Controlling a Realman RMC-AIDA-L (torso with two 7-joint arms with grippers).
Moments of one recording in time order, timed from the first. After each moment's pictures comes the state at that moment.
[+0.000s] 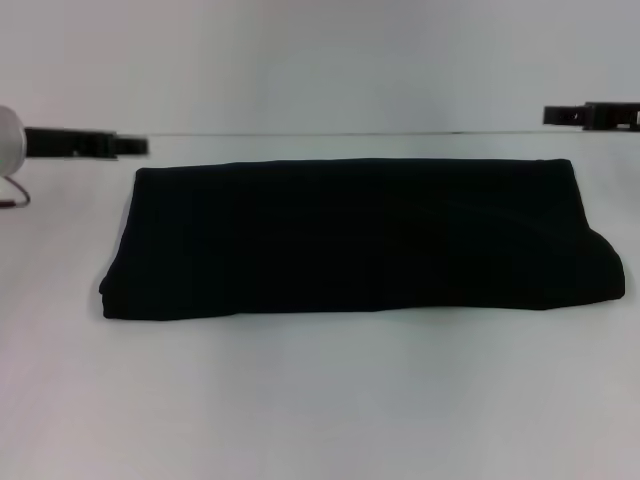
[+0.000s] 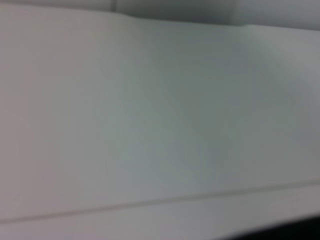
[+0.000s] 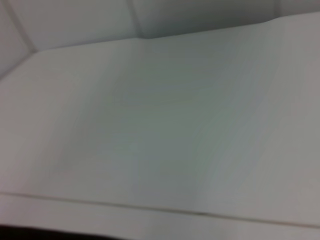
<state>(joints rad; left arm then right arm) -0.78 -1.97 0.62 0.67 2.42 0.95 -2.16 0.88 1.93 -0.44 -0.49 -2.39 -0.91 1.99</state>
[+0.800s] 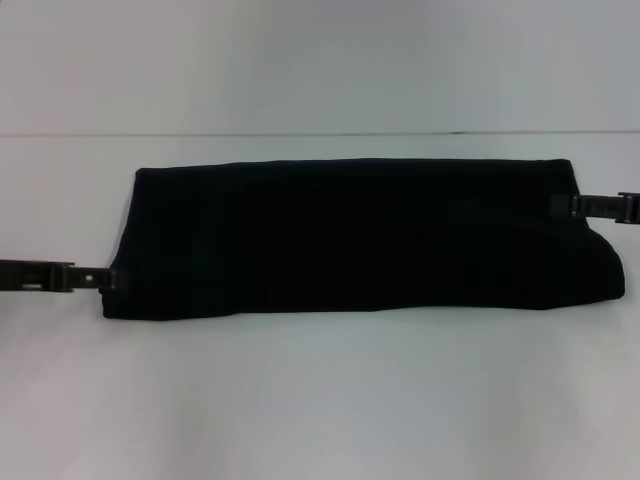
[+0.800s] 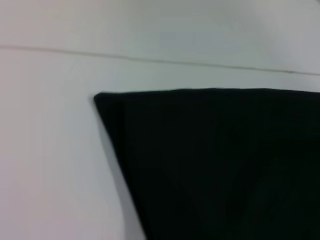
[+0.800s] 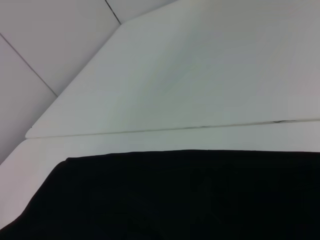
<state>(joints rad) -0.52 -2.02 0.62 0.93 2.41 1.38 -2.18 0.66 1.94 -0.45 -0.64 -2.28 -1.34 1.98</state>
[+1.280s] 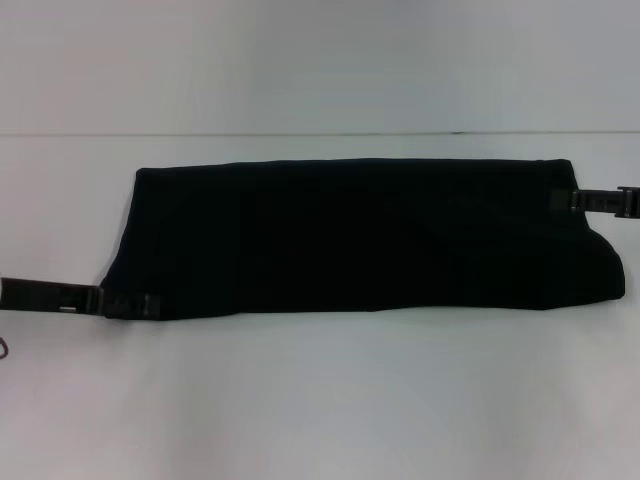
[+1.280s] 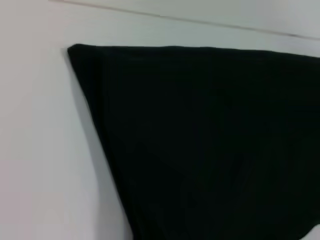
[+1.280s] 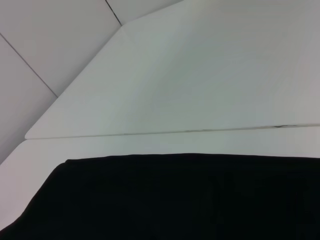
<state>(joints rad) -0.55 -2.02 0.69 0.80 2.41 1.31 -2.18 0.67 1.94 -0.45 -0.64 -2.28 -1.34 1.99</state>
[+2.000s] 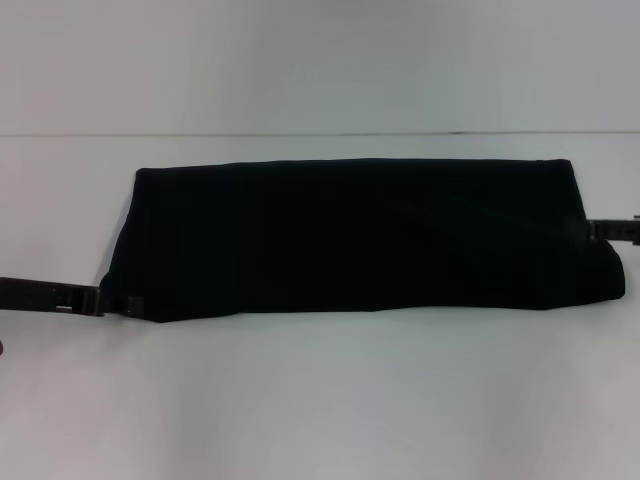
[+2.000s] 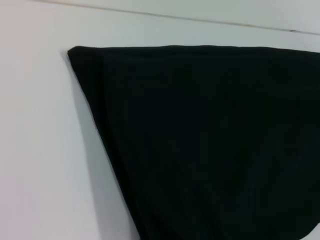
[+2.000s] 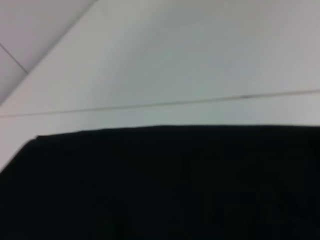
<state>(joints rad) -0.55 -2.01 0.70 0.80 2.41 1.31 -2.16 0.65 1.93 -0.45 -0.64 -2.37 -1.32 2.02</state>
